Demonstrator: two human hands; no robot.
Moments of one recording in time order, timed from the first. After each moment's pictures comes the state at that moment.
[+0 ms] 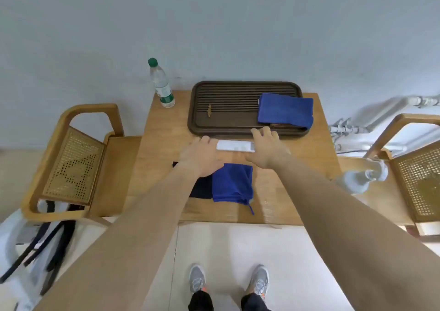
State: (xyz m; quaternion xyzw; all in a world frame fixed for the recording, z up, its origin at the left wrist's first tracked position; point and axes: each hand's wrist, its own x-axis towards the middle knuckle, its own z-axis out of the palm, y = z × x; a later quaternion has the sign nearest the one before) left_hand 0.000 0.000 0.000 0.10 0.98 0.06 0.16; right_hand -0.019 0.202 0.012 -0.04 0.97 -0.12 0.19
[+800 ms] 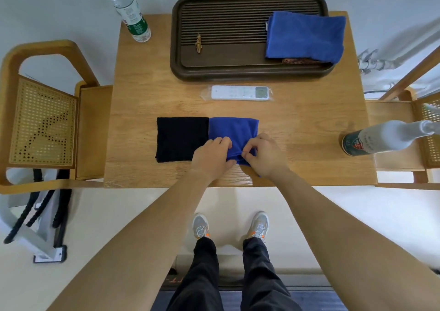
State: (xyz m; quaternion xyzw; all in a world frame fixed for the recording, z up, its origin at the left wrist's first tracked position) left_hand 0.053 0.029 -0.157 0.12 0.96 0.15 0.18; right_hand 0.057 0.204 -0.143 0.00 0.93 -0.32 0.19
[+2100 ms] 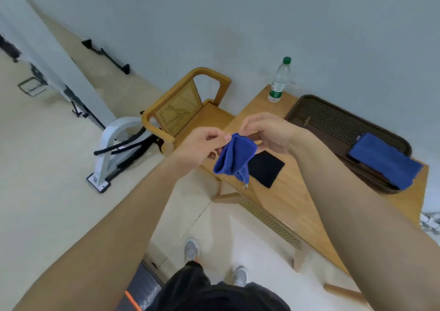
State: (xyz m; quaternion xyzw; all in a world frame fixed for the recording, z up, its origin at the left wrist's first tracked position) left_hand 0.234 -0.125 0.109 -0.18 0.72 0.67 -0.02; right_hand 0.075 0.015 0.138 -0.27 0.68 -0.45 0.52
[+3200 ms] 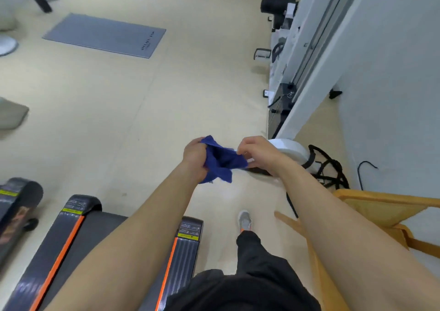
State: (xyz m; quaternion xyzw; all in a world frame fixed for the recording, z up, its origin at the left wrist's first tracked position) left_hand 0.582 -0.534 0.021 -0.63 0.03 0.64 -0.44; right_hand 0.410 -0.576 0.032 -0.53 0.56 -0.14 0.62
